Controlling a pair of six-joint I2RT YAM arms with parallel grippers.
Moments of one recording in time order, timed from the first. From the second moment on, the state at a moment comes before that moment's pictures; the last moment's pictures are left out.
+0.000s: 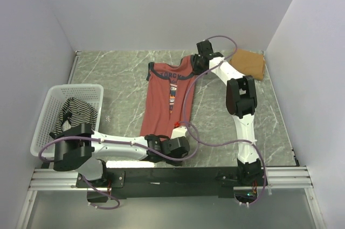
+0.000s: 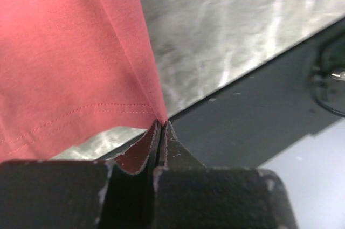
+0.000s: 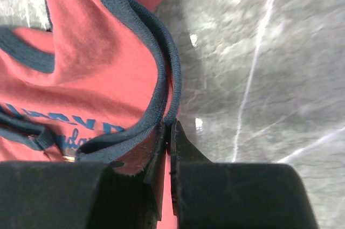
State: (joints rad) left arm -1.37 1.53 0.86 -0.35 -0.19 -0.99; right arm 0.29 2.34 1.98 -0.56 0.03 0.48
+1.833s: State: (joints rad) left arm -0.95 0.96 0.51 -0.78 -0.20 -1.32; right arm 1.01 1.04 0.39 -0.37 -0.10 1.11
